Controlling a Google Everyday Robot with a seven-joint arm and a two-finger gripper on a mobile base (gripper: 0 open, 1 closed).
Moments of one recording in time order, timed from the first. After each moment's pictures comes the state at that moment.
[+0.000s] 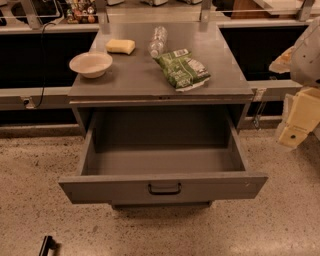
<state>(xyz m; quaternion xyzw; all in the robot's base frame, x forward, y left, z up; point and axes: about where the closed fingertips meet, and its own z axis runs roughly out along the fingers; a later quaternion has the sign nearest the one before) 0.438 -0.217 0.976 -0.60 0.78 -0.03 0.16</state>
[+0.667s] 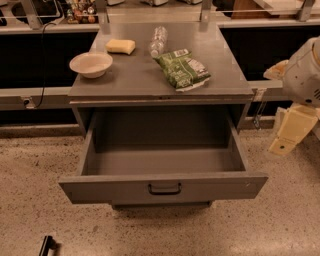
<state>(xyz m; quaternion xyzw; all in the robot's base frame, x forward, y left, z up) 0.447 -0.221 0.949 -0.61 0.77 -0.05 0.20</state>
